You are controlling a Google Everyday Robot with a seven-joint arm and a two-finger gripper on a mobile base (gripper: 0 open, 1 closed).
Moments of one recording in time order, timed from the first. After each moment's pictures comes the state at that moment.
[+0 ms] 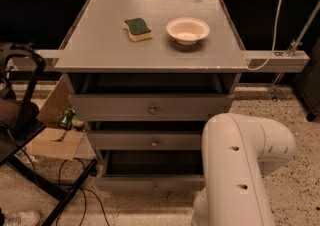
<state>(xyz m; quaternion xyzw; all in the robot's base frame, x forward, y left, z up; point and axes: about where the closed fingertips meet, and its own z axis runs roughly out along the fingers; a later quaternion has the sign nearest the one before) 0.335 -0.157 0.178 0.52 -0.84 -0.11 0.08</state>
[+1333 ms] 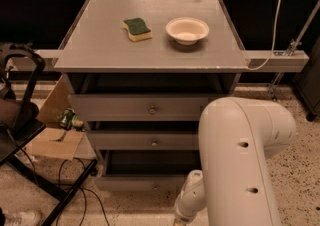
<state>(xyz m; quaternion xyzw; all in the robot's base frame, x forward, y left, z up) 0.372 -0.079 0.246 0.62 -0.77 -0.11 -0.02</state>
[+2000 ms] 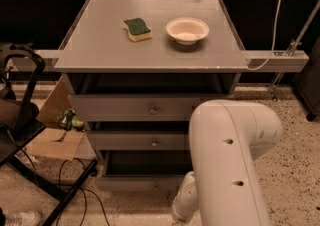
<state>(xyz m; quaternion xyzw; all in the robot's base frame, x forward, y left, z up) 0.372 -0.070 0.226 0.63 -0.77 -0.12 -0.01</state>
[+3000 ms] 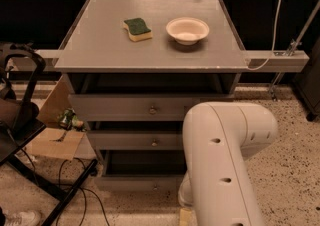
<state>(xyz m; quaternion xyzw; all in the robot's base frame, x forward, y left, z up) 0.440 -0.108 0.203 0.64 -0.77 -0.06 -0.02</state>
